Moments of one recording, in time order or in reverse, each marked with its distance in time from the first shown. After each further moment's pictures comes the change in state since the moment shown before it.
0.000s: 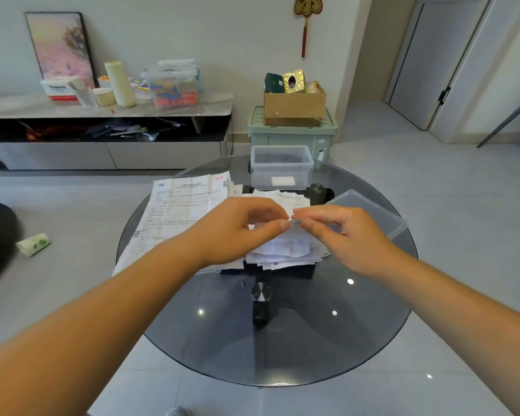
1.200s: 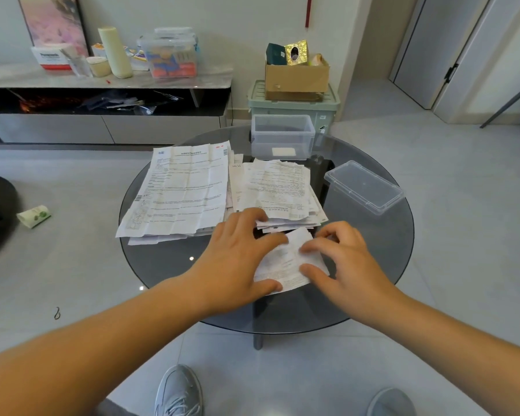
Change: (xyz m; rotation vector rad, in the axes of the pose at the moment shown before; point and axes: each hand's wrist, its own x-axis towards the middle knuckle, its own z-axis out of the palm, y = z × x) left_hand -0.079 -0.009 0.067 0.595 -0.013 0.002; right_hand -0.091 0.013 0.044 -0.375 -0.075 0.098
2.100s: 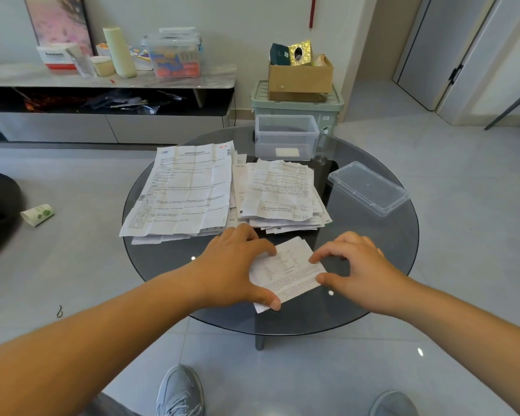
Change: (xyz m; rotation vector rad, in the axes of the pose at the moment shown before) left_hand 0.005 -0.014 -0.002 -0.150 -0.321 -0.125; right_hand 0.007 0.007 -0.016 -0.014 -0.225 0.182
